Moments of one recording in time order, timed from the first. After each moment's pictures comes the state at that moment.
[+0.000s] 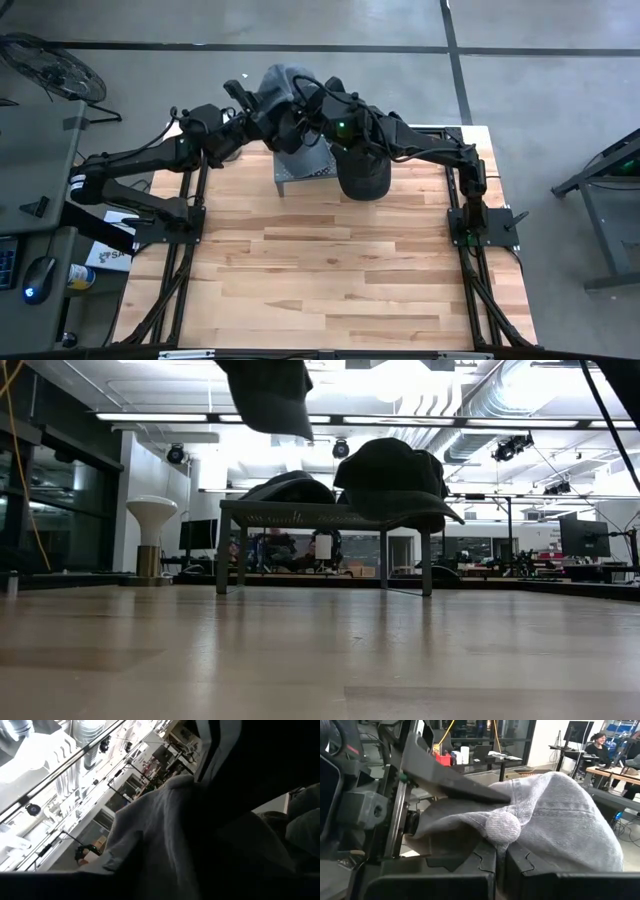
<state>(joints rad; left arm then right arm) 0.20 1.14 1.24 0.05 -0.63 0.90 -0.11 1.98 2.28 -0.44 0.54 0.04</state>
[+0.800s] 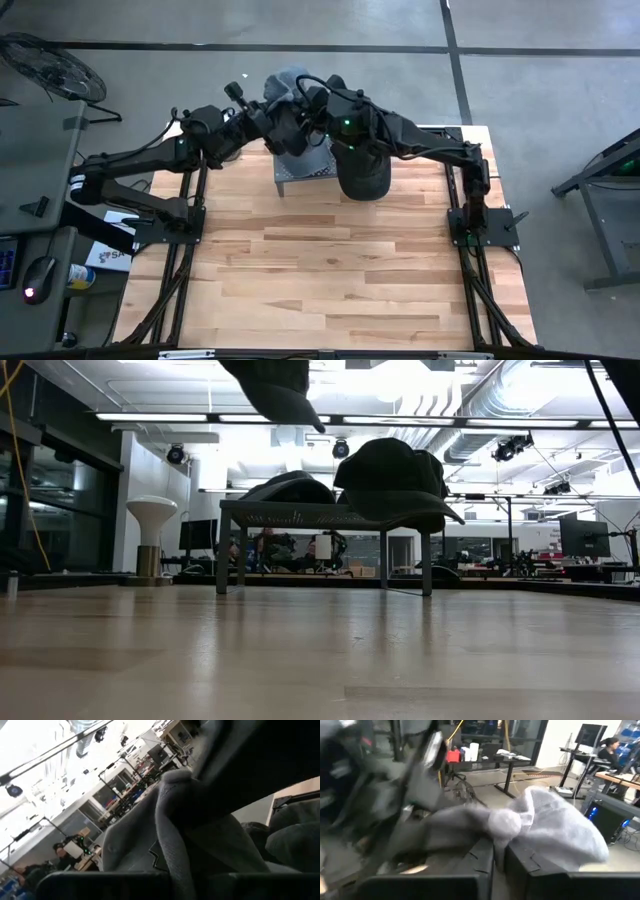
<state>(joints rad) 0.20 1.14 1.24 0.01 -0.62 0.74 -0.11 1.95 2.28 -0.48 0.48 -0.01</state>
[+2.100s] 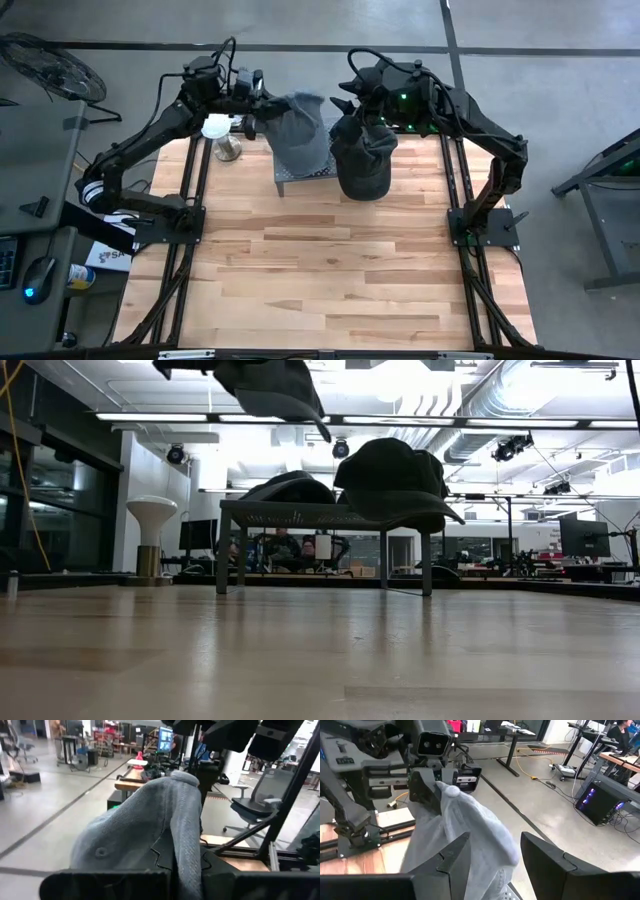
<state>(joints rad) 0.77 1.23 1.23 0.01 0.78 -0.08 -0.20 1.72 2.28 -0.88 0.38 -0.01</state>
